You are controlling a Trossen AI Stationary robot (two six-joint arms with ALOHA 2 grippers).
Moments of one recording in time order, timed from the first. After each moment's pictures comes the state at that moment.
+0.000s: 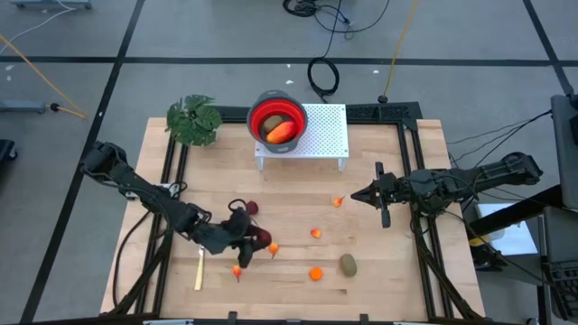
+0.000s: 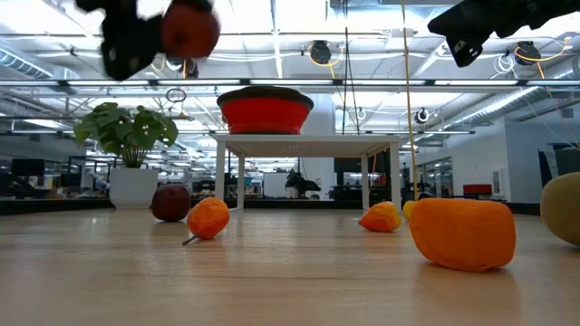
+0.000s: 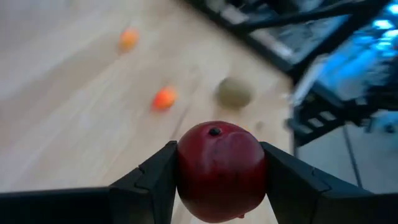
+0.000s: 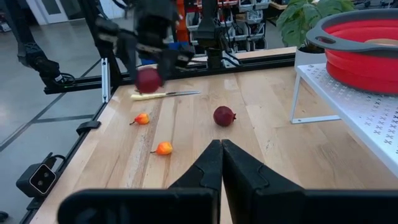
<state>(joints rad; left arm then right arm) -0.55 1.38 0.79 0.08 -0.47 -0.84 0.22 0.63 0.51 -0.10 0.18 0.19</state>
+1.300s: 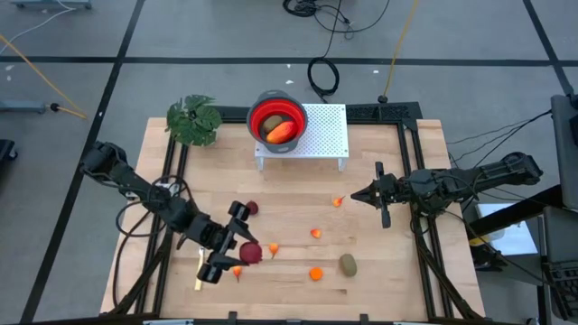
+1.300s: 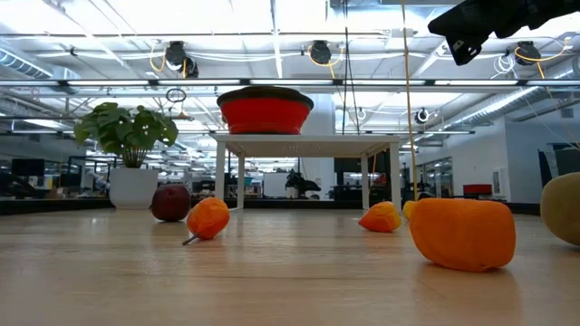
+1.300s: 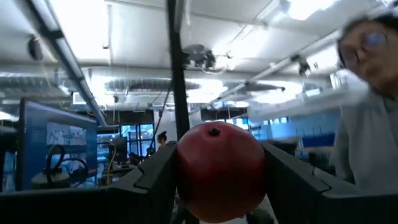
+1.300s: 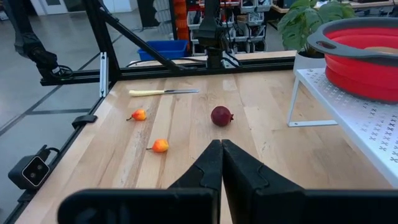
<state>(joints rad) -0.55 1.38 0.79 1.15 -0.06 0.17 0.22 0.63 0.51 -0.10 0.18 0.14</state>
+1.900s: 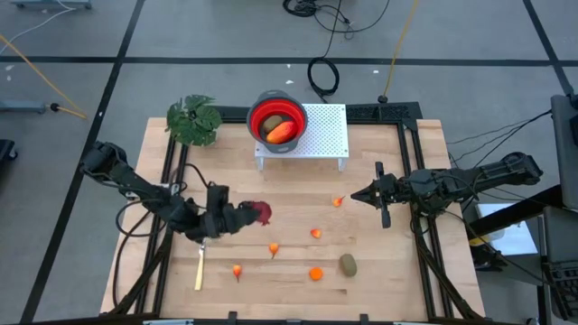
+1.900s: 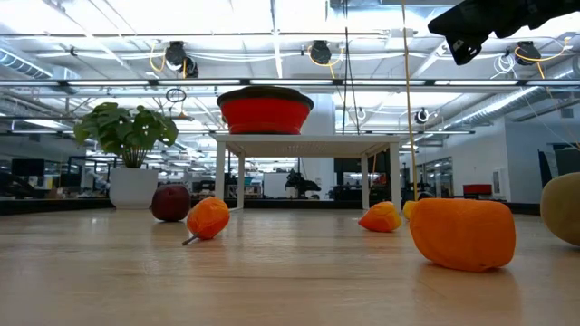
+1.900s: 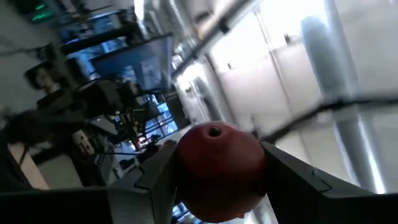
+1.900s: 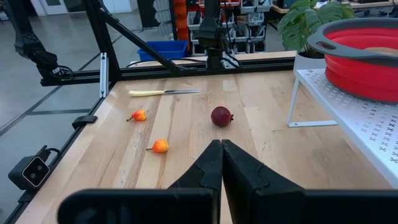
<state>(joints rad) -0.55 1.38 0.79 1.18 -0.62 -0.88 0.22 0.63 0.51 -0.10 0.18 0.14</state>
